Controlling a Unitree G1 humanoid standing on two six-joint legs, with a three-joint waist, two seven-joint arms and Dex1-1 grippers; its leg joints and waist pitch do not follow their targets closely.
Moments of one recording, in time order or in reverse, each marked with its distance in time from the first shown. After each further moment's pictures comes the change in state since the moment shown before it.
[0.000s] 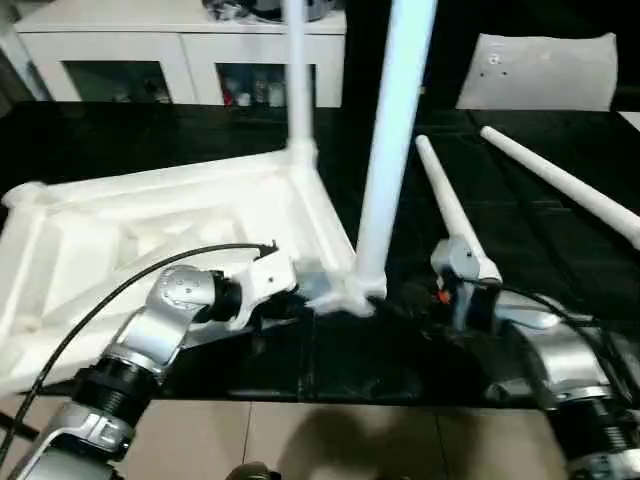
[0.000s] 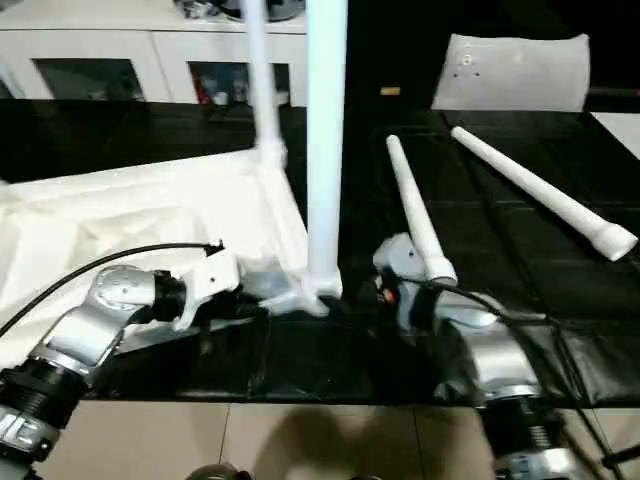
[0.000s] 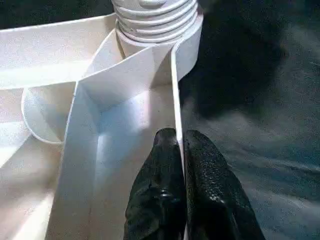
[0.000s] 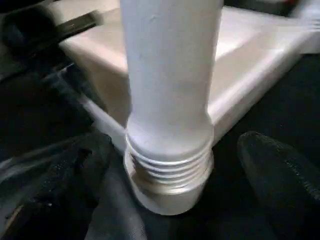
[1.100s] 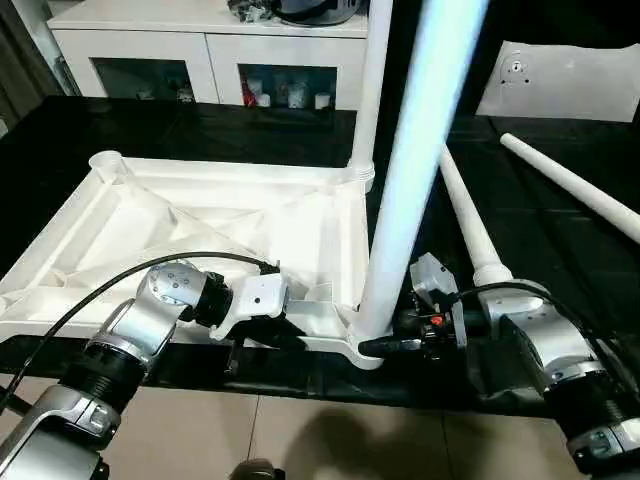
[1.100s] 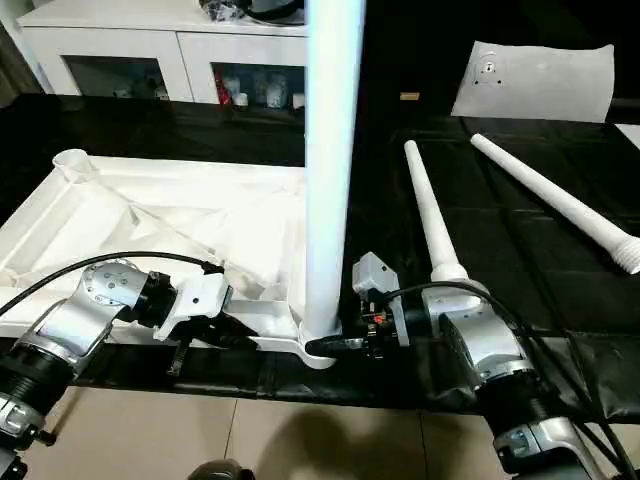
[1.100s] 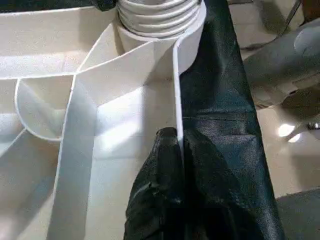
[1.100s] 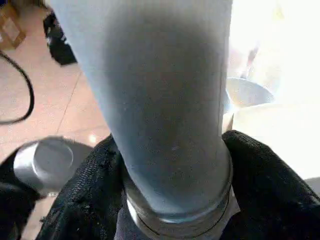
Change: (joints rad) left arm -0.049 0.062 -0.066 0.089 -0.036 -0.154 -0.230; right arm -0.065 -0.009 0.114 0.050 0.044 0.079 0.289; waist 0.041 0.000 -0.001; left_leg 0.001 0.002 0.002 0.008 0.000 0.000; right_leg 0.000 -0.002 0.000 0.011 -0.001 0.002
